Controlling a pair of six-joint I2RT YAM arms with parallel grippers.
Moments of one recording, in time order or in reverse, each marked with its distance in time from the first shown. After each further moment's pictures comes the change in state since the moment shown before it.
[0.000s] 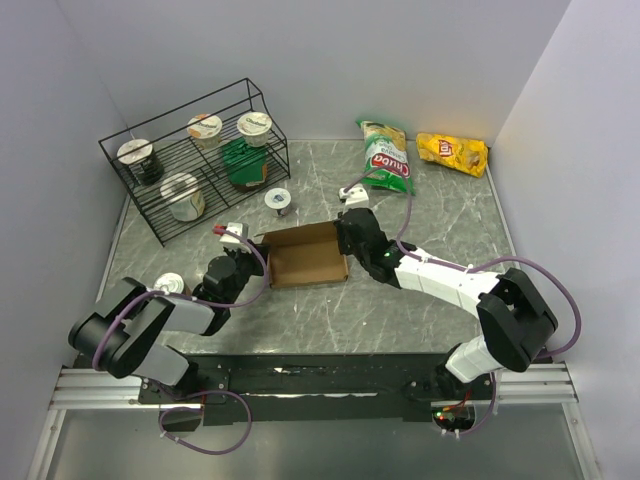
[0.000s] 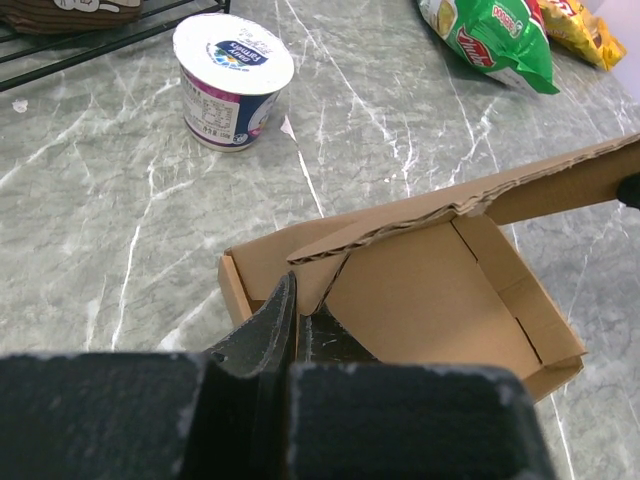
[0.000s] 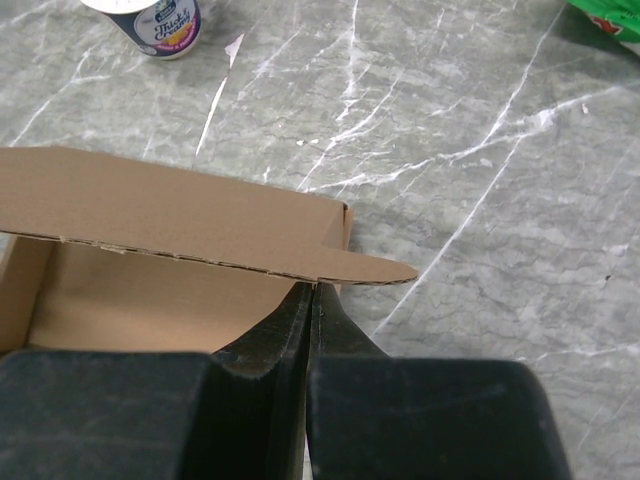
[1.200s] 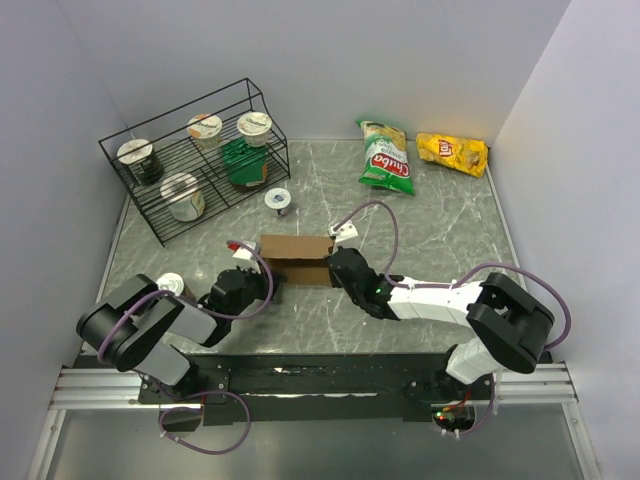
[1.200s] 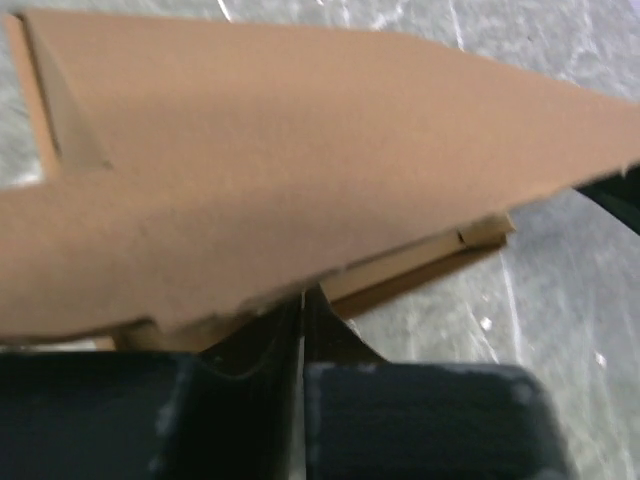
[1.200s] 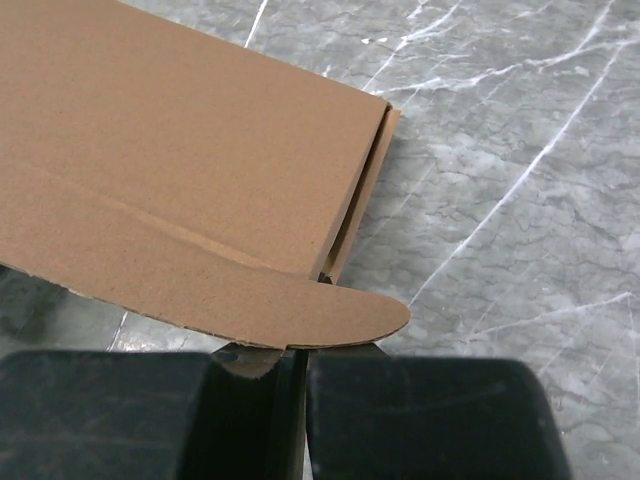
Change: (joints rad) left arm -0.085 0.047 -0.077 -0.039 0.109 -0.111; right arm 0.188 -0.003 -0.225 0.189 0.135 0.077
